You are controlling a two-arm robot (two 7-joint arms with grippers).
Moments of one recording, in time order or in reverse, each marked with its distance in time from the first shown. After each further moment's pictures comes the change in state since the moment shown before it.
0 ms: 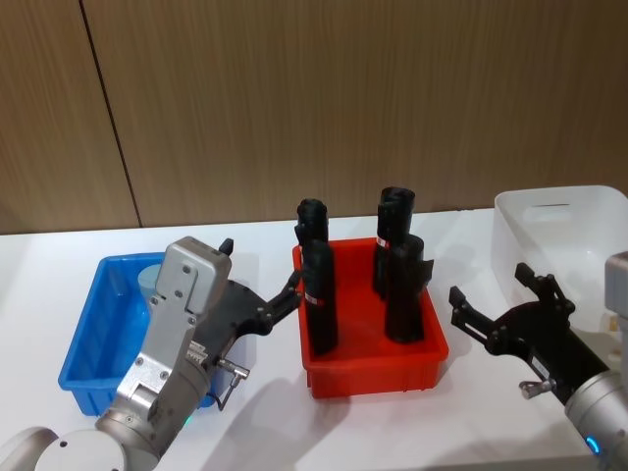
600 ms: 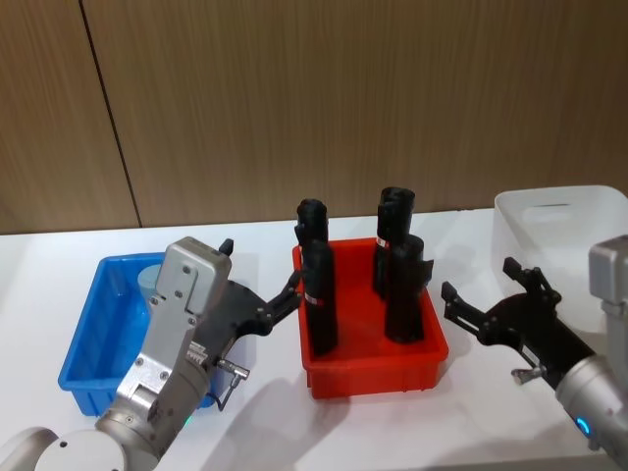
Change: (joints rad) left arm 0.000 0.000 0.000 0.000 0.000 0.000 0.000; right arm 0.083 -0.022 0.006 0.114 -0.007 -0.008 0.084
